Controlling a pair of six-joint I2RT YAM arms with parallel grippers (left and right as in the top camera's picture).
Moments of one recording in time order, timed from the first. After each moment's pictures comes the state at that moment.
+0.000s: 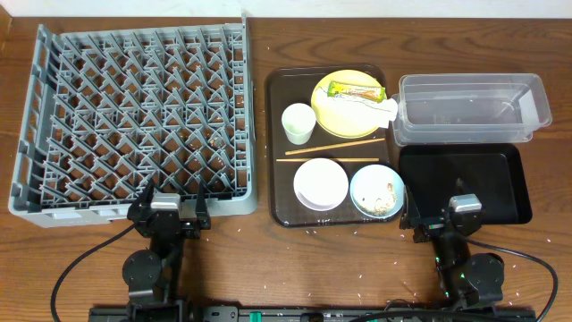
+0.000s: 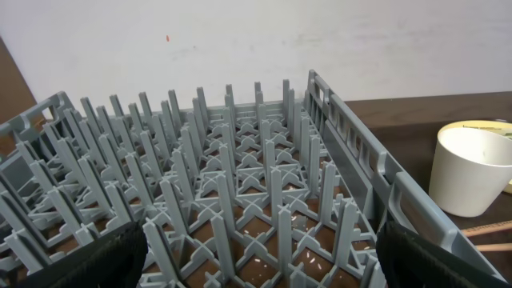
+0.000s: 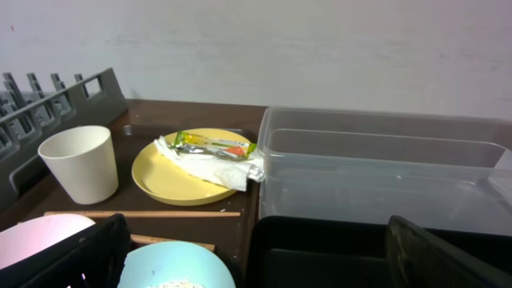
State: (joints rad) left arm 0.08 0.01 0.02 -0.11 0.11 0.07; right arm 0.13 0.01 0.01 -0.07 -0.02 0.04
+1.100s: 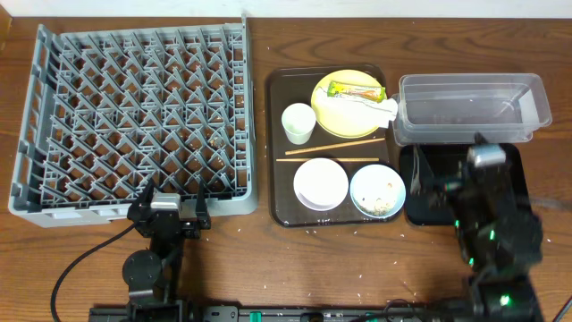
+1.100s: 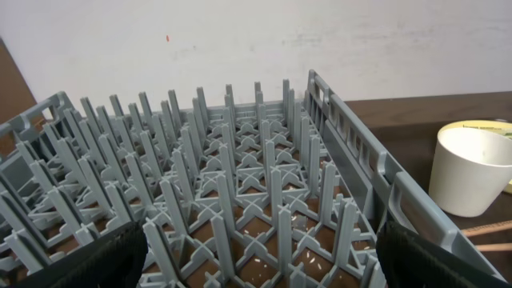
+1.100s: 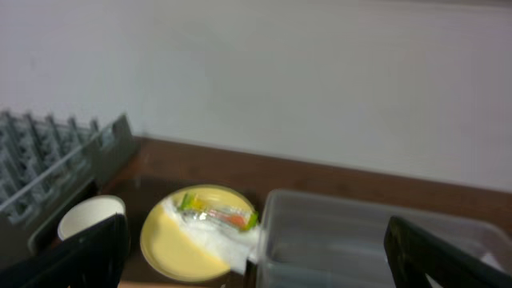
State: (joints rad) left arm 0.08 0.01 0.02 -0.11 0.11 0.07; right arm 0.13 0.56 0.51 -0.05 -0.06 -0.02
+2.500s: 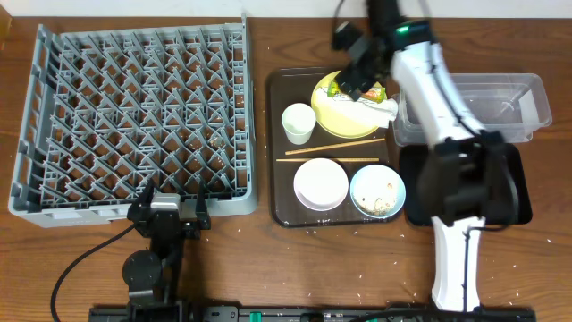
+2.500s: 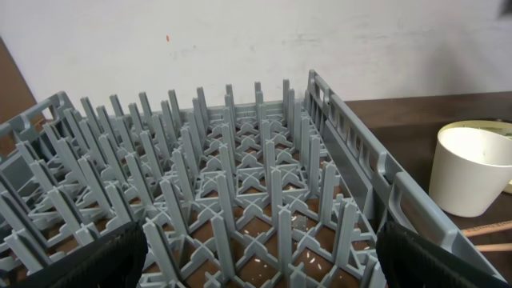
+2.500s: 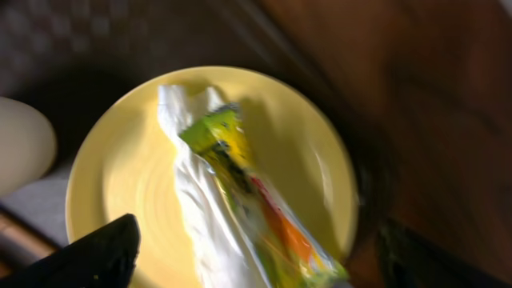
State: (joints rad) left arm 0.08 0.01 0.02 -0.11 0.11 0.07; right arm 0.27 2.32 2.14 -1.00 -0.10 -0.55
